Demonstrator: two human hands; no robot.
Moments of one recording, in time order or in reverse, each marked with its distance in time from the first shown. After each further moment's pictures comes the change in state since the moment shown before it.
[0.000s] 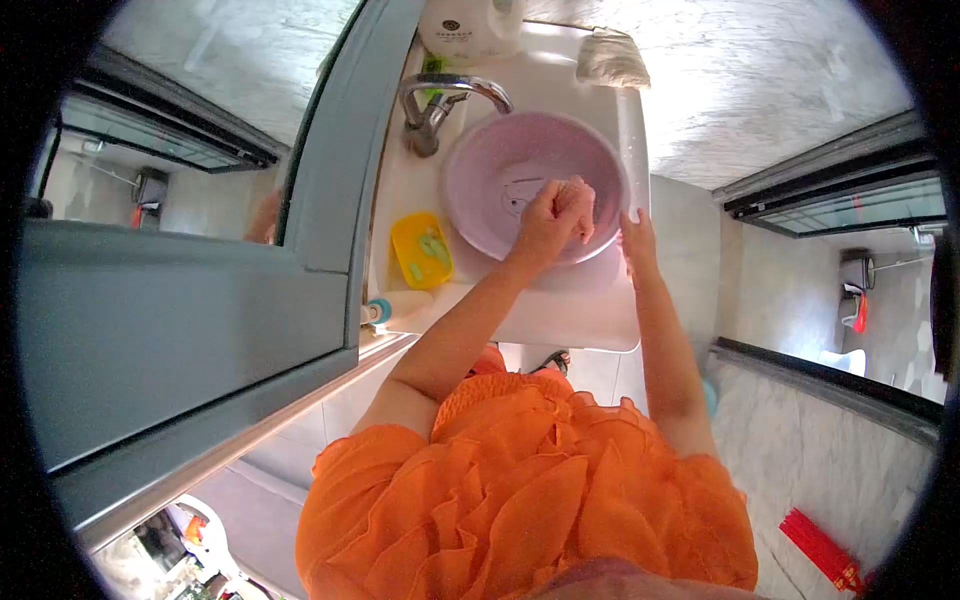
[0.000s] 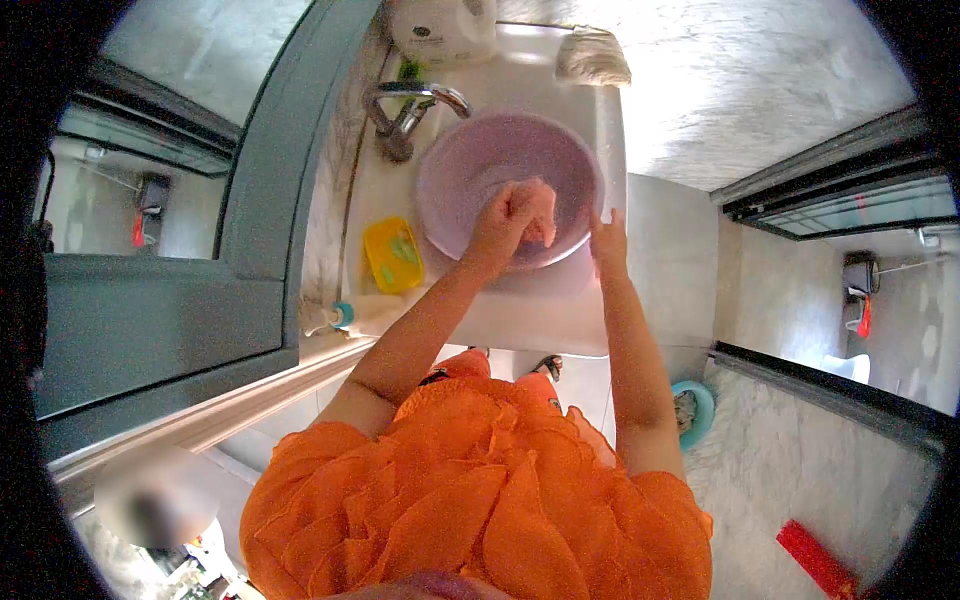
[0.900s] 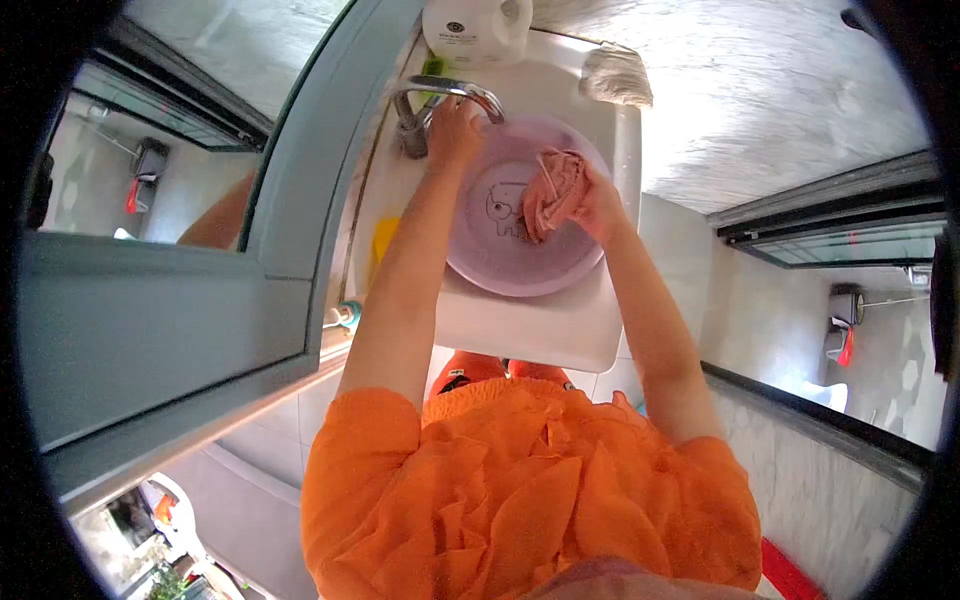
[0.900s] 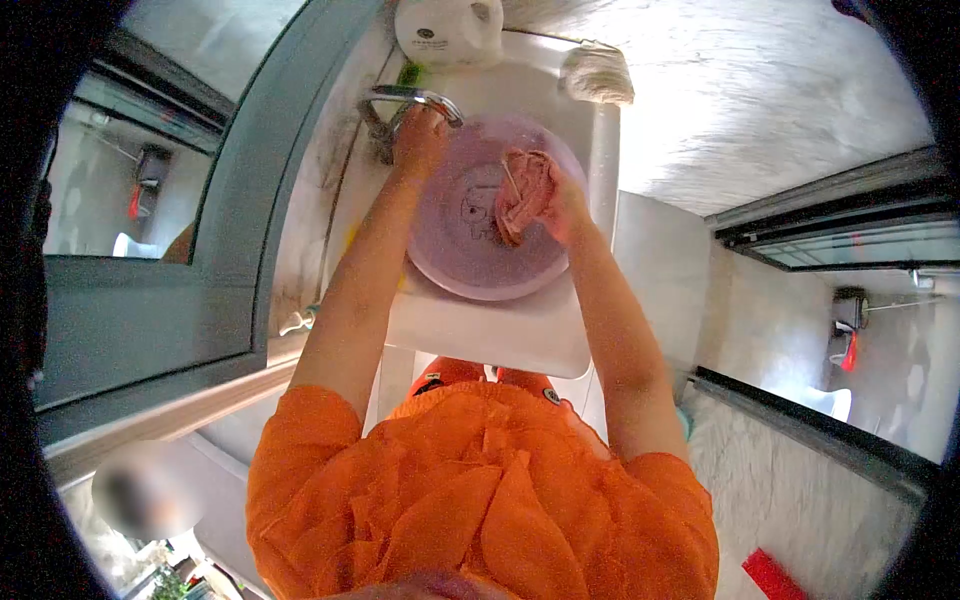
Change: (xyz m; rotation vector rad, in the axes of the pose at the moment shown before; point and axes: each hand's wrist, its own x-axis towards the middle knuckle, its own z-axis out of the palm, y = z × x) left_hand 0.155 -0.038 -0.142 1.410 0.433 0.484; right_hand 0.048 -0.070 0.053 0.729 -0.581 0.295
